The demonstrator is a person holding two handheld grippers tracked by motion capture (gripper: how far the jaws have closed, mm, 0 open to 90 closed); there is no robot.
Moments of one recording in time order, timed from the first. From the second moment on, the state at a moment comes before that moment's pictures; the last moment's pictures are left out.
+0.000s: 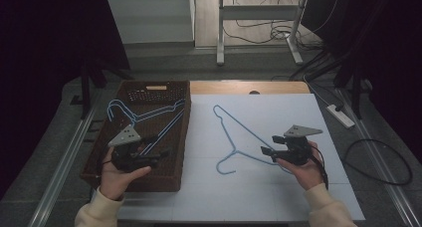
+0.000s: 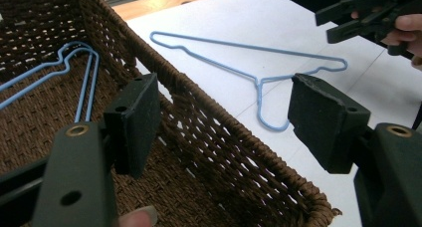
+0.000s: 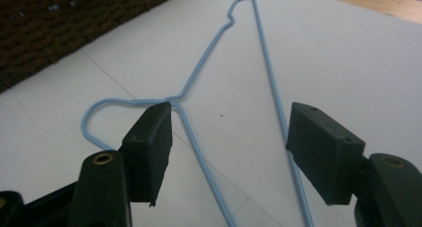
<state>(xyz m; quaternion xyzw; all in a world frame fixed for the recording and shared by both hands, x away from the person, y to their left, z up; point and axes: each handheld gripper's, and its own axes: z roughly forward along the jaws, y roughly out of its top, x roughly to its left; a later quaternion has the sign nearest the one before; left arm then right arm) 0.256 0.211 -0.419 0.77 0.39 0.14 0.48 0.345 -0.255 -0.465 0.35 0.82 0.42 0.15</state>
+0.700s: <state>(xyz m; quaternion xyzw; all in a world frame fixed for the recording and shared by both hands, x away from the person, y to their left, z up) 0.255 0.210 -0.422 0.77 0.39 0.13 0.48 0.393 -0.209 -0.470 0.31 0.88 0.34 0.11</state>
